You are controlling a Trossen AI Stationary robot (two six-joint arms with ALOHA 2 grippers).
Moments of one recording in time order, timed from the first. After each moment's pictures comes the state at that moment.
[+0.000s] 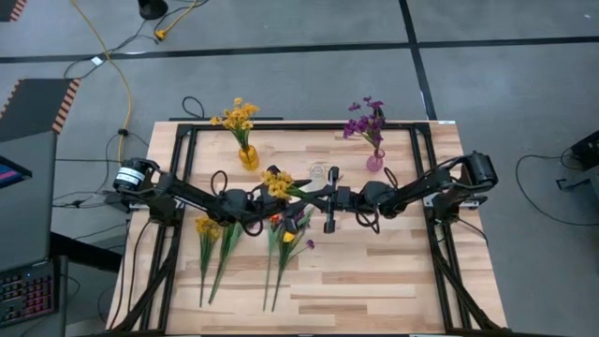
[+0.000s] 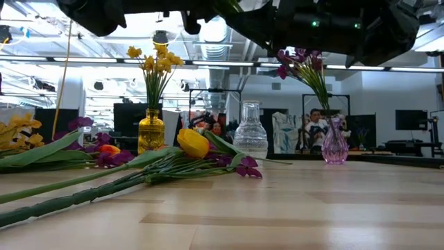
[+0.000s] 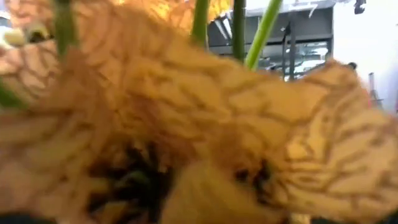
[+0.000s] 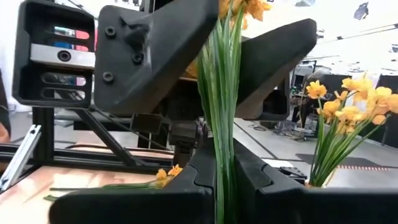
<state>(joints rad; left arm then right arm) -0.17 1.68 0.82 1.21 -0.47 0.16 0.09 1.66 0.63 1.26 0.16 -0.17</state>
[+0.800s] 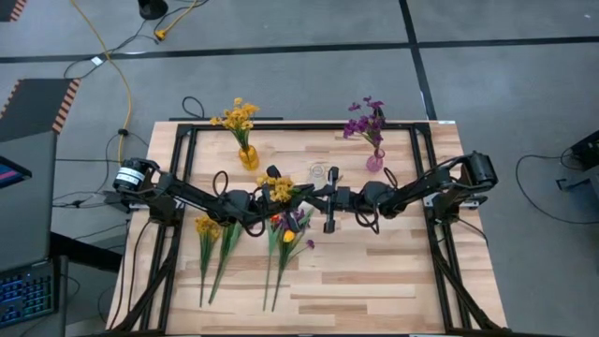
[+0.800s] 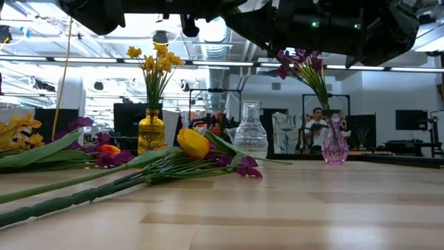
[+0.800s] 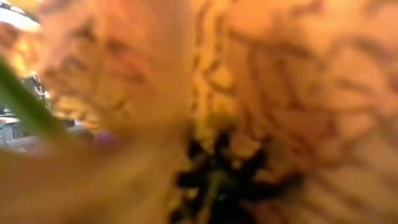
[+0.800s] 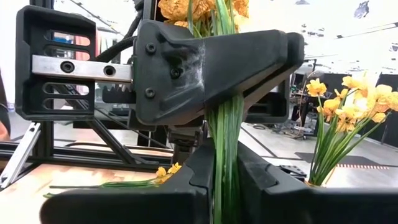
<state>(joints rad) -0.17 1.68 0.82 1.17 -0.53 0.17 0.08 1.66 0.63 1.25 0.16 -0.17</state>
